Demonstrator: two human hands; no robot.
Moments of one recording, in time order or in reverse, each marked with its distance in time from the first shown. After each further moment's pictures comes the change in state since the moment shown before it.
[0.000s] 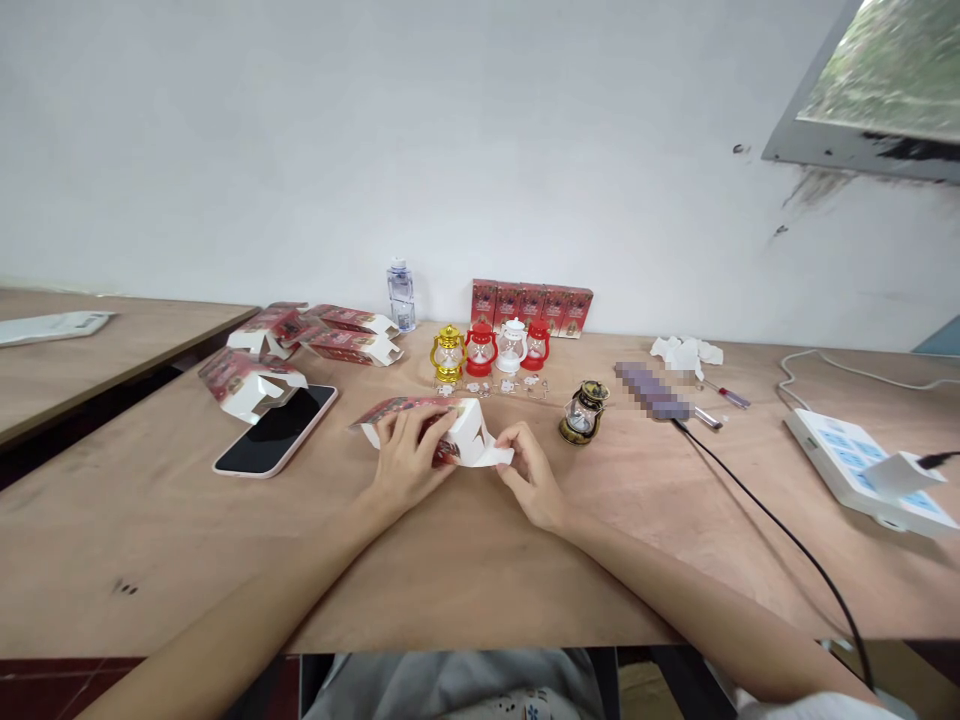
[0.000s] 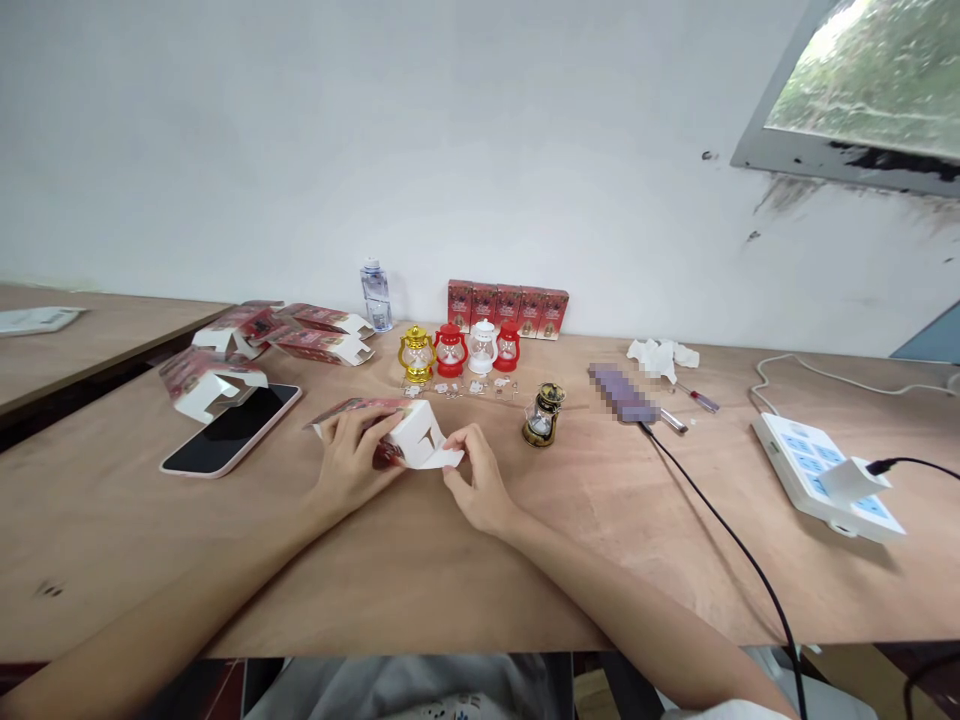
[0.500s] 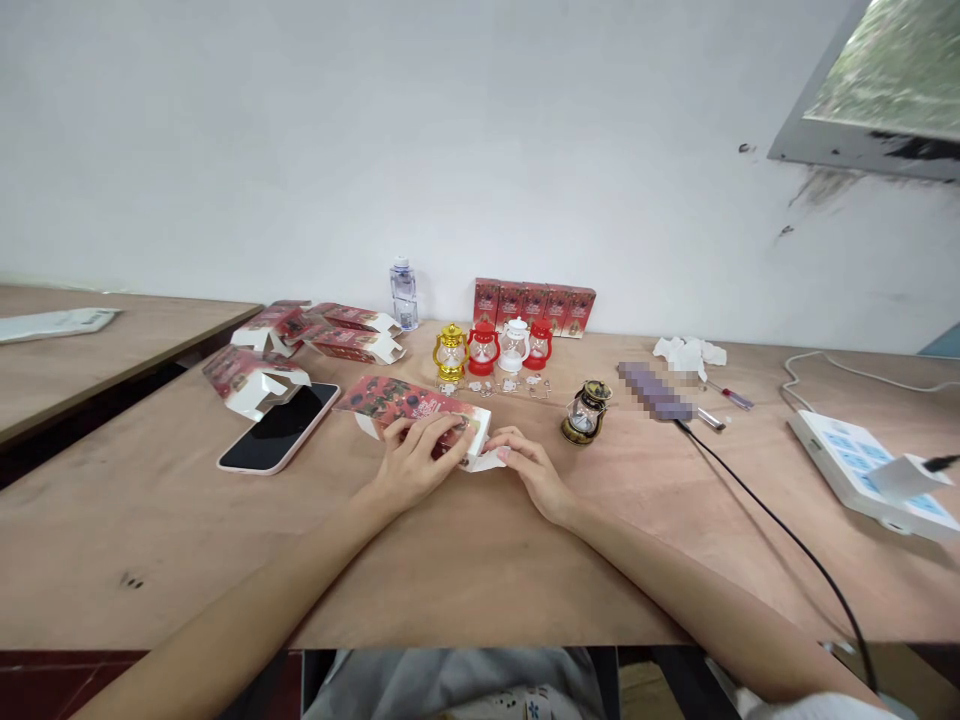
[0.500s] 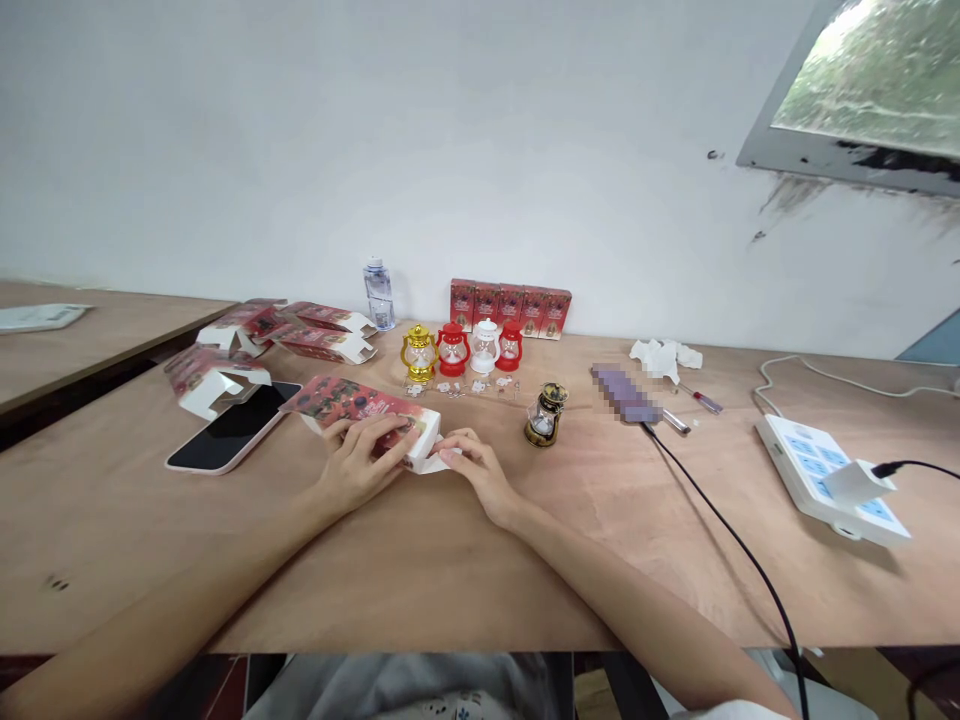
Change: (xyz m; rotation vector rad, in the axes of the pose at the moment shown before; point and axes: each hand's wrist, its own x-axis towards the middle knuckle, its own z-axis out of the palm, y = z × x) left_hand -0.005 -0.005 0.001 0.102 -0.022 0.158; right_hand 0.007 0.006 -0.003 0.349 -0.121 0.235
